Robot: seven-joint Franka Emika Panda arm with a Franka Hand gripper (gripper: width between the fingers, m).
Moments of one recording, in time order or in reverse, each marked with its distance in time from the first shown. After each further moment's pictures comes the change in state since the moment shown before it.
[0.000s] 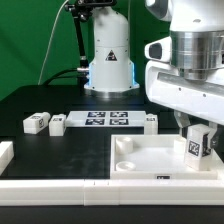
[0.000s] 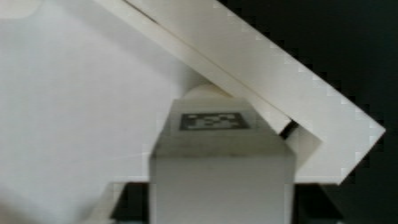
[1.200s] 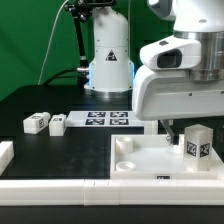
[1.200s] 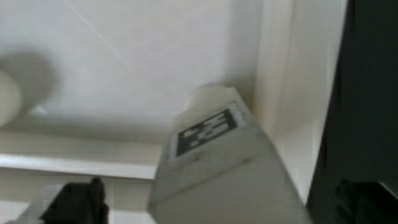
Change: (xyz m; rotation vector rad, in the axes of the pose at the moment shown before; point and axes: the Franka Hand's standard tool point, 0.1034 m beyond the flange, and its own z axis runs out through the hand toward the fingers) arm 0.003 0.000 0.000 -0.029 -0.006 -1.118
